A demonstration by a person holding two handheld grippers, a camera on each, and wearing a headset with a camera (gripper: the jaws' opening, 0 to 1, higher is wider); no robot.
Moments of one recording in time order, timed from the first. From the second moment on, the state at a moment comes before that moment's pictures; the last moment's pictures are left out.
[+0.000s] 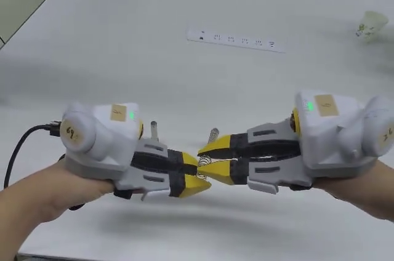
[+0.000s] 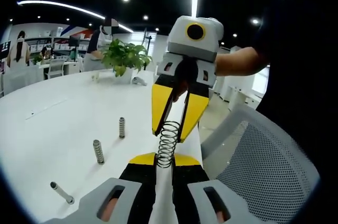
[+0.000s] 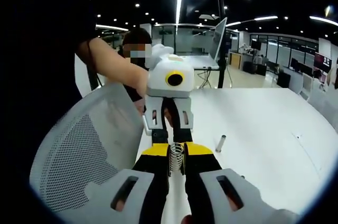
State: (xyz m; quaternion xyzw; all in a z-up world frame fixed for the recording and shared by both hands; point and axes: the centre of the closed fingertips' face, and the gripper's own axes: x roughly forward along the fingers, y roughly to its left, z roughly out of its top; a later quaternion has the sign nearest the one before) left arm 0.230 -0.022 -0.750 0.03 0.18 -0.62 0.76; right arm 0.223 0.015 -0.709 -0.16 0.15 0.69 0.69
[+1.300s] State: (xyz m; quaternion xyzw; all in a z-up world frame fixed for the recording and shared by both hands) left arm 0.242 0.007 -0.744 0.00 0.18 -0.56 0.80; right arm 0.236 0.020 -0.714 -0.19 0.14 0.68 0.70
